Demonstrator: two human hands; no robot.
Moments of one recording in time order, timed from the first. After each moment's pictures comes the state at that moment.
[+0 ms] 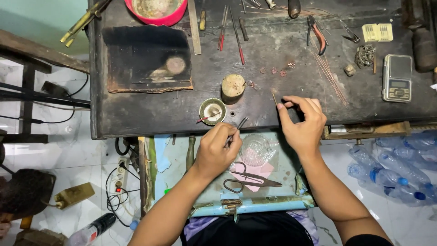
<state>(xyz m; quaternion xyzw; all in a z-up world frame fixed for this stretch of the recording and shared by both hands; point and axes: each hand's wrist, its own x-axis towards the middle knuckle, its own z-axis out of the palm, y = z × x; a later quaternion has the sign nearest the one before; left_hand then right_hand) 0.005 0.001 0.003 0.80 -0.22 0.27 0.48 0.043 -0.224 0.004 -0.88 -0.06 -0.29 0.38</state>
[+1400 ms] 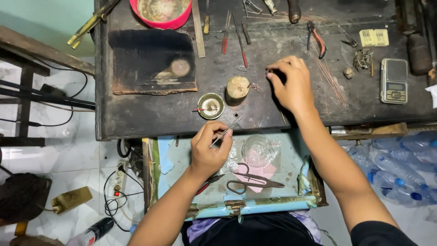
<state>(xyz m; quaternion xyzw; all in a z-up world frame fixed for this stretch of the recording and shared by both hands) 0.003 0.024 0.010 0.76 -0.12 0.26 0.58 0.138 -0.218 0.009 -0.92 -0.16 -0.17 0.32</state>
